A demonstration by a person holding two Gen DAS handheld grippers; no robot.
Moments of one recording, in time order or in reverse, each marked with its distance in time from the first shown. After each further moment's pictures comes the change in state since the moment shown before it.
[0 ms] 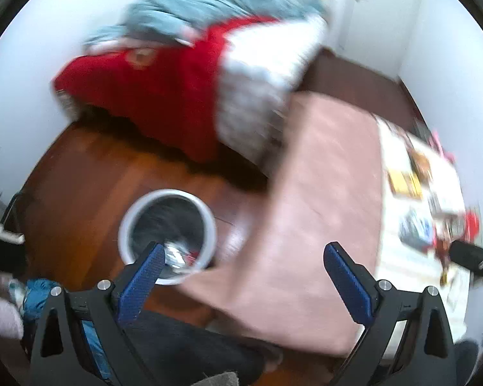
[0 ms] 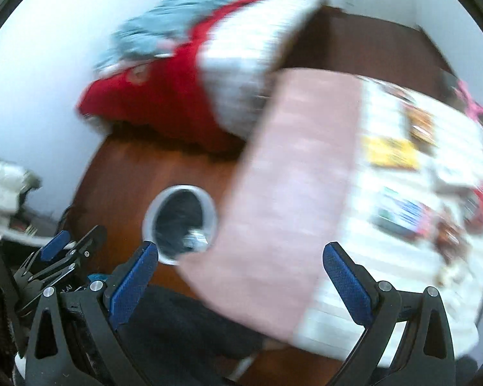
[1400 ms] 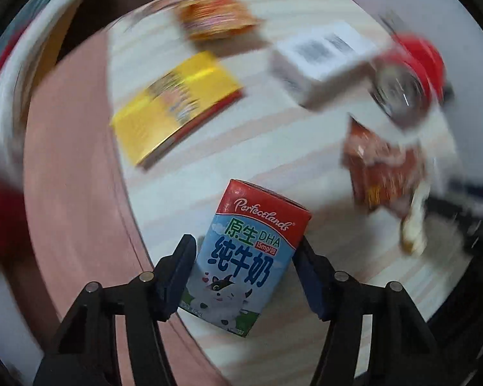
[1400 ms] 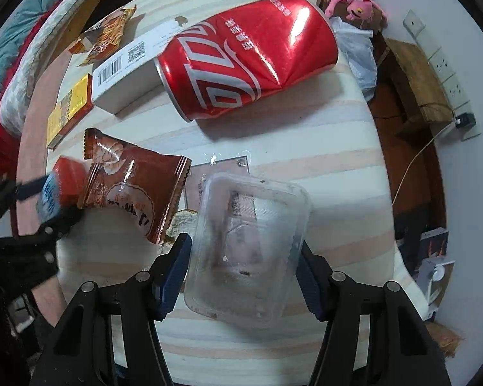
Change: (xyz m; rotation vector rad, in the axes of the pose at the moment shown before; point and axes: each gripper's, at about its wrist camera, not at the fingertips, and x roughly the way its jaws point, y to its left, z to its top) left arm 0.139 -0.307 0.013 0.679 0.420 -0.237; right arm 0.049 -0.343 -0.059 0.447 0.218 -0.290
